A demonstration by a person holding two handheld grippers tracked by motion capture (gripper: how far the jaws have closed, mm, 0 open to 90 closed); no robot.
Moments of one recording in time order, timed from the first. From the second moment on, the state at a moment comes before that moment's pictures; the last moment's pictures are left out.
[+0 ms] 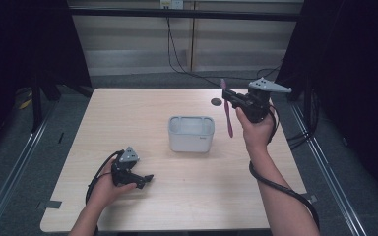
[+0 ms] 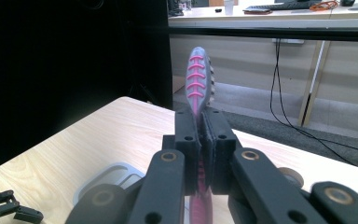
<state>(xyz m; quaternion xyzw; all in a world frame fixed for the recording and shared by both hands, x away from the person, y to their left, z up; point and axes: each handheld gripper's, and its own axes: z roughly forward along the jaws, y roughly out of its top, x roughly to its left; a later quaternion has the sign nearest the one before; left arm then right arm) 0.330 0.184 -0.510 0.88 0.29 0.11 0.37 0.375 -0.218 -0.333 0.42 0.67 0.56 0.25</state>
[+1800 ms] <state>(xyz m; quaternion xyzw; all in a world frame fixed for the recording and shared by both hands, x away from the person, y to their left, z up) 0.330 0.183 -0.510 0.87 0.29 0.11 0.37 0.398 -0.175 -0.327 0.39 0.68 0.57 0.24</state>
